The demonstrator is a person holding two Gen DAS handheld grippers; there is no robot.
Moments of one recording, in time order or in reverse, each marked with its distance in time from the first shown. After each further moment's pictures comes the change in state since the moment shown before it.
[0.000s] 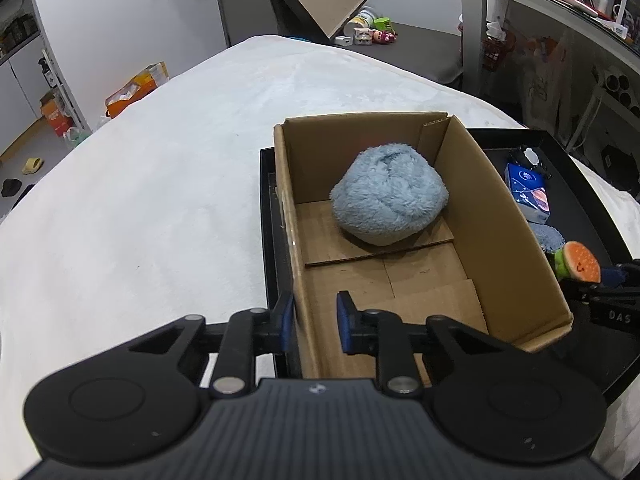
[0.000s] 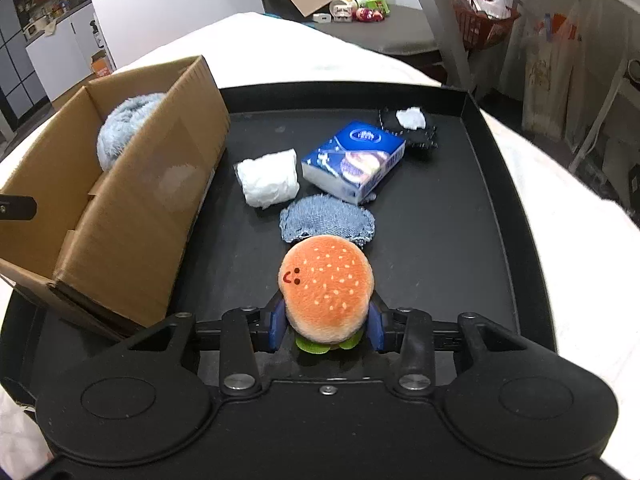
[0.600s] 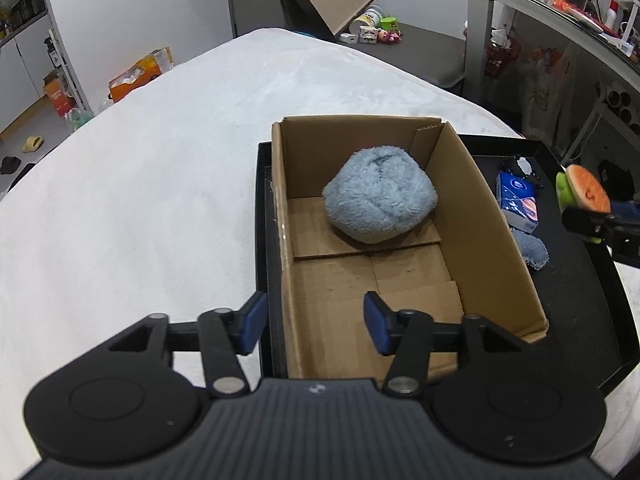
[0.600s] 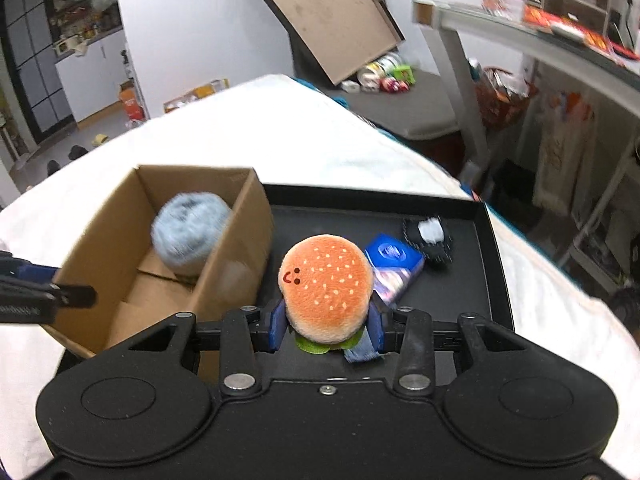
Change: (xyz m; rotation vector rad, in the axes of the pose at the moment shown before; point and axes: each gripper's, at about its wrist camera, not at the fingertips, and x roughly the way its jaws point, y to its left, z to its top) left arm -0.011 -0.002 0.002 -0.059 0.025 -0.022; right arm -0.046 0.023 0.055 -0.070 -0.139 0.043
